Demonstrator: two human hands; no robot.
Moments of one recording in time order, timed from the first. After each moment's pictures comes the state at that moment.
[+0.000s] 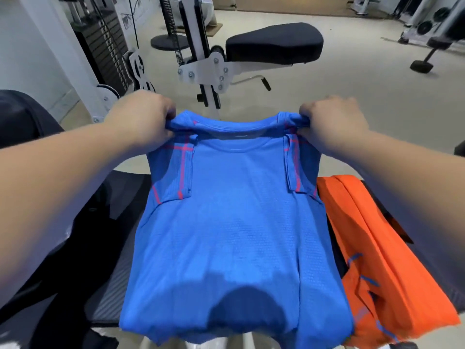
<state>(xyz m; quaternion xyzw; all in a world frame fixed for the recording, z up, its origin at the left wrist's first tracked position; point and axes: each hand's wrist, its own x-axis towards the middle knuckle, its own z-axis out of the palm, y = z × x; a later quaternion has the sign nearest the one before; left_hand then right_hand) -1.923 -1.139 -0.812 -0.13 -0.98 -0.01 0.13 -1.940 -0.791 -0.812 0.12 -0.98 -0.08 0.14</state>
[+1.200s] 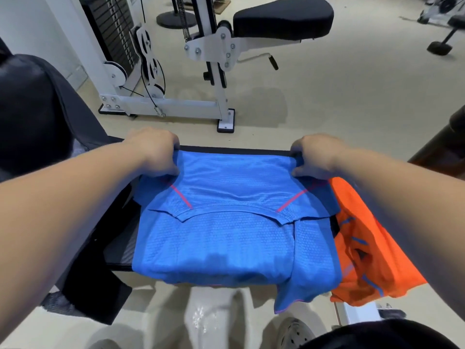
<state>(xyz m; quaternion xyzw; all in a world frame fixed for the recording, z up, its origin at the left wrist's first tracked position) -1.852 -1.129 -0.858 -0.02 -0.99 0.07 -0.13 -1.877 -0.800 -0.863 0.14 -0.98 -0.08 -0.15</state>
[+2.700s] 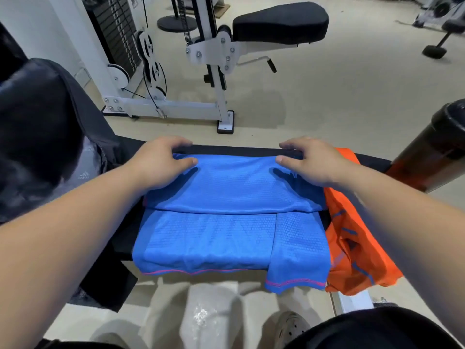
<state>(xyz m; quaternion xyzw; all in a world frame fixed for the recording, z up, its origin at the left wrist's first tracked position) -1.802 -1.124 -0.867 0.01 -0.95 -0.30 -0.05 -1.839 -0.794 -0.873 0.12 -0.97 0.20 -0.06</state>
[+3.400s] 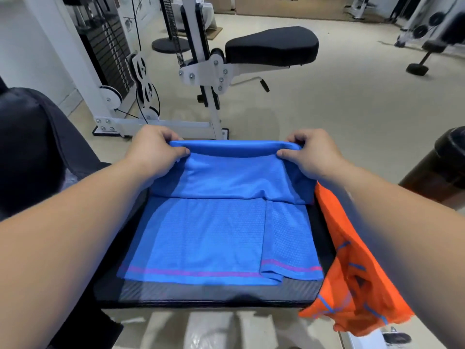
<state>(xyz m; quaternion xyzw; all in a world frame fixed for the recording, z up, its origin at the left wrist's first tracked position) -1.873 -1.116 -0.854 0.11 -0.90 -0.42 0.06 -1.895 -0.803 -0.860 0.02 -0.94 0.34 0.06</state>
